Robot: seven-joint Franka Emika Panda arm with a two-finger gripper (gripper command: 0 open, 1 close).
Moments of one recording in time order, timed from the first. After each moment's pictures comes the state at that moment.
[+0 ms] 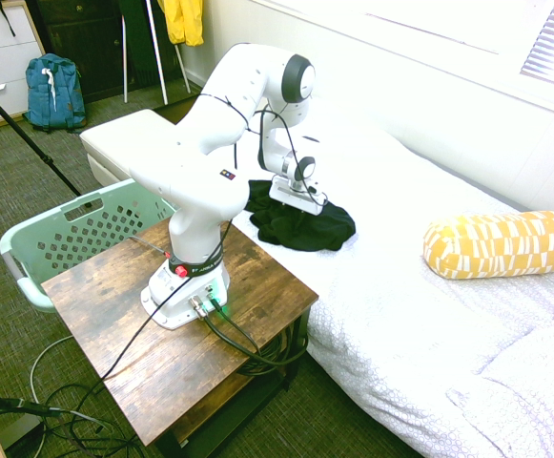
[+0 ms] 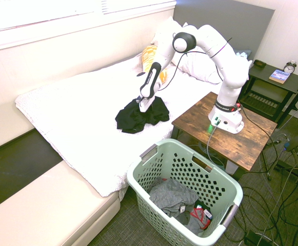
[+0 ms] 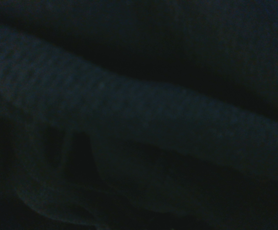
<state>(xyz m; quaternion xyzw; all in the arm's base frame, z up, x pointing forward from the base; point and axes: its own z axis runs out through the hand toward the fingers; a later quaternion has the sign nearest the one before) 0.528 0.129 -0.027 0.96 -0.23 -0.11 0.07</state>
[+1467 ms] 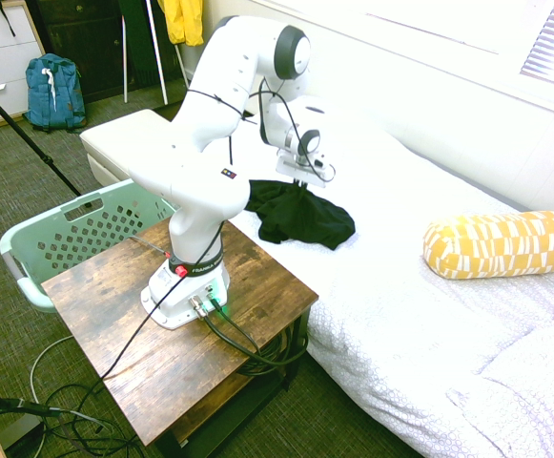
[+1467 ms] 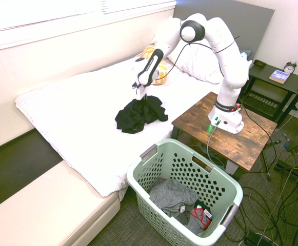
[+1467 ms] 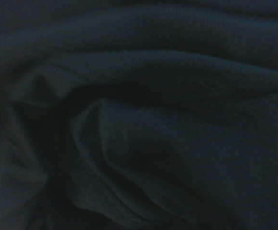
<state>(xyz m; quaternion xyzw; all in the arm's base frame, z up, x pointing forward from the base) 0.559 0.159 0.108 0.97 -0.22 -0.04 0.04</state>
